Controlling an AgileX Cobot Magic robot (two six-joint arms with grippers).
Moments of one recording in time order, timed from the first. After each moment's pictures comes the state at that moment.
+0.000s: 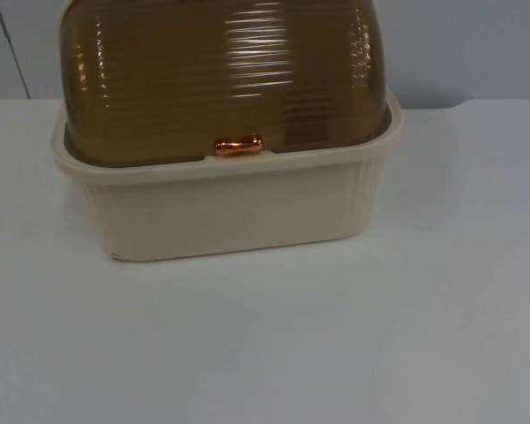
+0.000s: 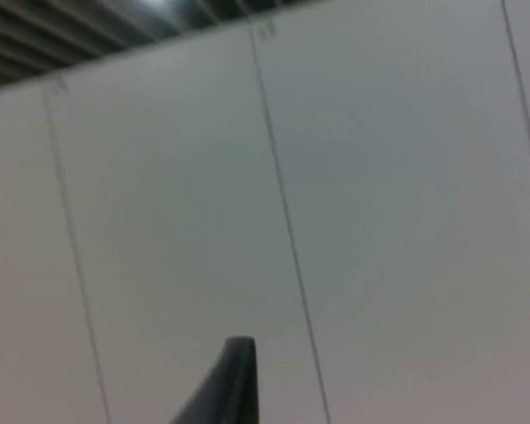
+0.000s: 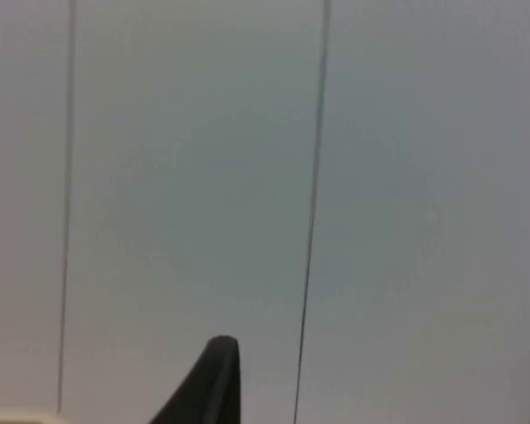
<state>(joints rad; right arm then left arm) 0.00 0.07 -1.36 0.01 1.09 -0.13 0.11 0.10 -1.39 -0.05 1.02 0.19</state>
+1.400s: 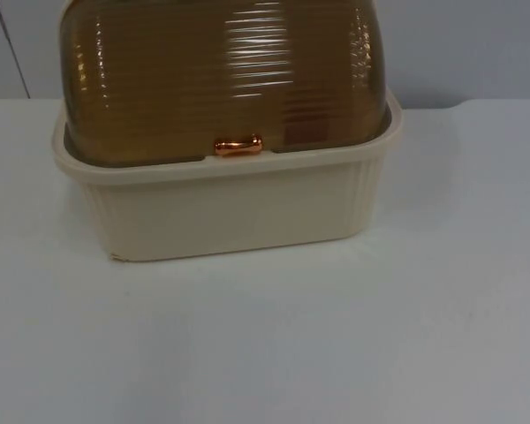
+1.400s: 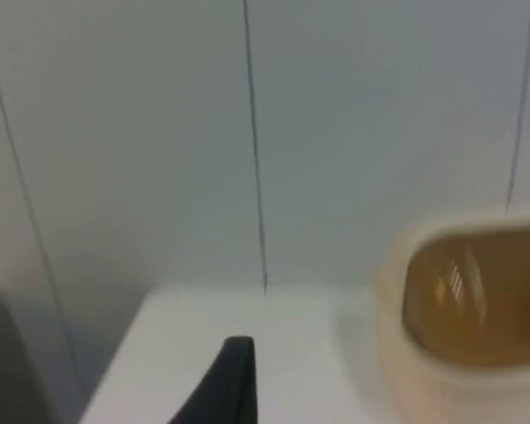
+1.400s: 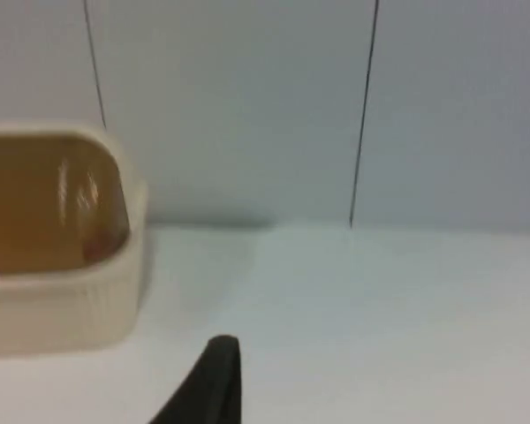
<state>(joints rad) 0.02 0.00 -0.93 0.02 1.22 -0.05 -0.01 0.00 -1.01 0.06 1.22 -0.03</state>
